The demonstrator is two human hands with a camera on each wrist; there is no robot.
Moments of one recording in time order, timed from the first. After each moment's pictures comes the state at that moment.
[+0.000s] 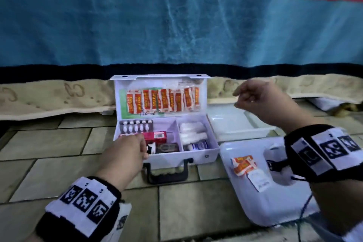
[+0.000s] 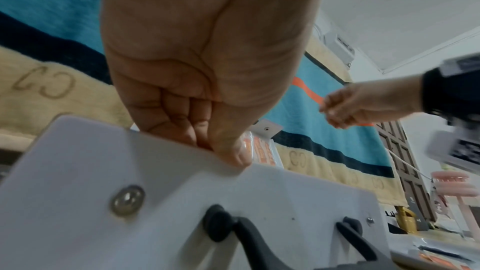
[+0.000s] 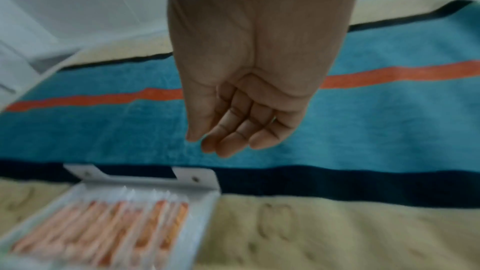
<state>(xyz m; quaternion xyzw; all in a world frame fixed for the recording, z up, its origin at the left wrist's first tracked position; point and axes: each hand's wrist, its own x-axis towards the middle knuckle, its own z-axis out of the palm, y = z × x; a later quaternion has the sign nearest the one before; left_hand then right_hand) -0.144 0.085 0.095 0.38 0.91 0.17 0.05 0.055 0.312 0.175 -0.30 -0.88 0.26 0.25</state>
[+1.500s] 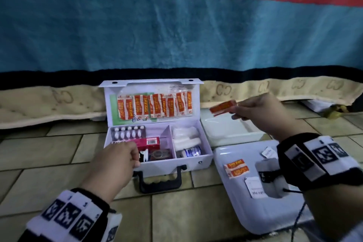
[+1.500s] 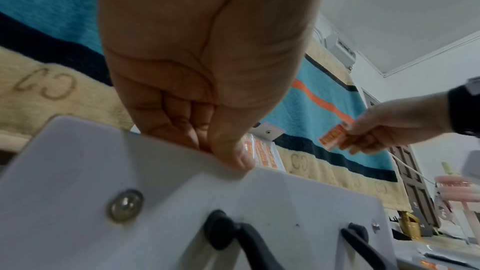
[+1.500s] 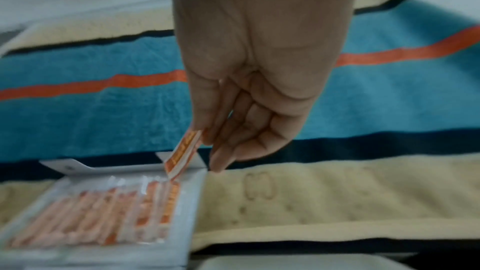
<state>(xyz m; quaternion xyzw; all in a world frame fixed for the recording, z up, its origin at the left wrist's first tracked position) -0.150 0.085 0.093 0.41 0.89 0.20 0.07 0.063 0.315 0.168 -0.42 -0.80 0.36 0.25</state>
